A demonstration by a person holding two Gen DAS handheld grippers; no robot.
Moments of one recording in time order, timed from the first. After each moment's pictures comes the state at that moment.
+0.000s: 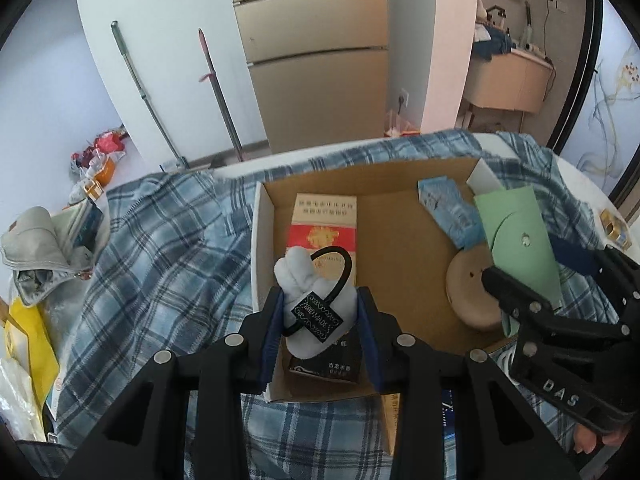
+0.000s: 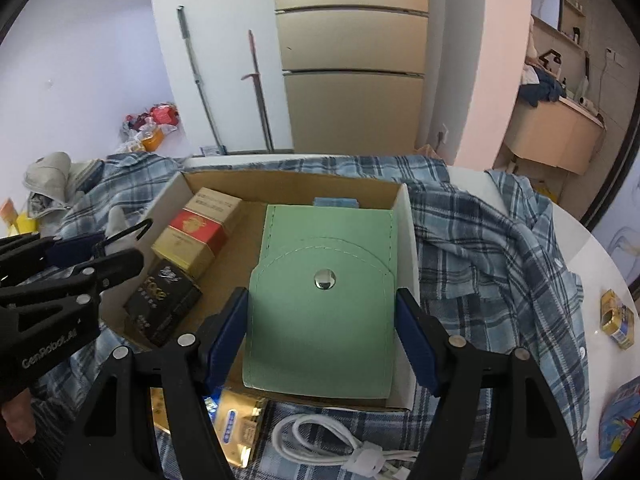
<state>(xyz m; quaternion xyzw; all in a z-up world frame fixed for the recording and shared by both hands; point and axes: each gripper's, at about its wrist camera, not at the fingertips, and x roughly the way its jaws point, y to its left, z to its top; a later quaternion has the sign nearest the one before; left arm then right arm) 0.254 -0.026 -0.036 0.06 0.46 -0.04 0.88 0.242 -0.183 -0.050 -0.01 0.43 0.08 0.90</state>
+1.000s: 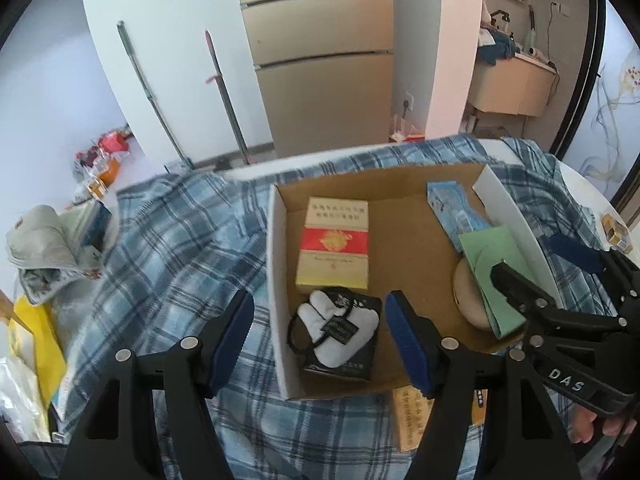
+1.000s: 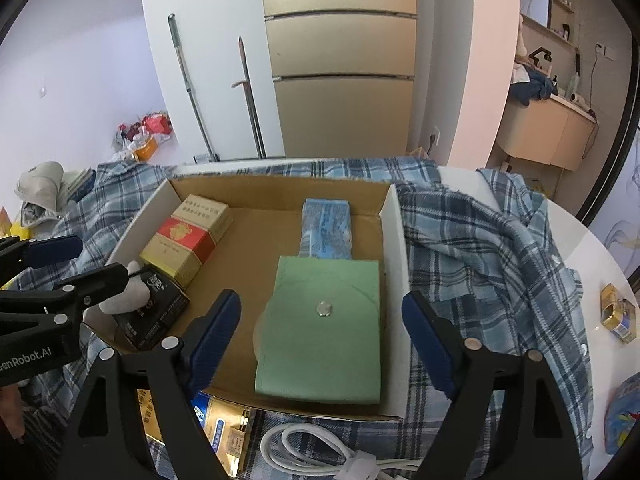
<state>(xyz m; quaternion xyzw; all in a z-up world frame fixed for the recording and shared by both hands) 0.249 -0.016 -0.025 0.06 0.45 -0.03 0.89 0.240 -0.189 -0.046 0.00 0.41 0.07 0.91</state>
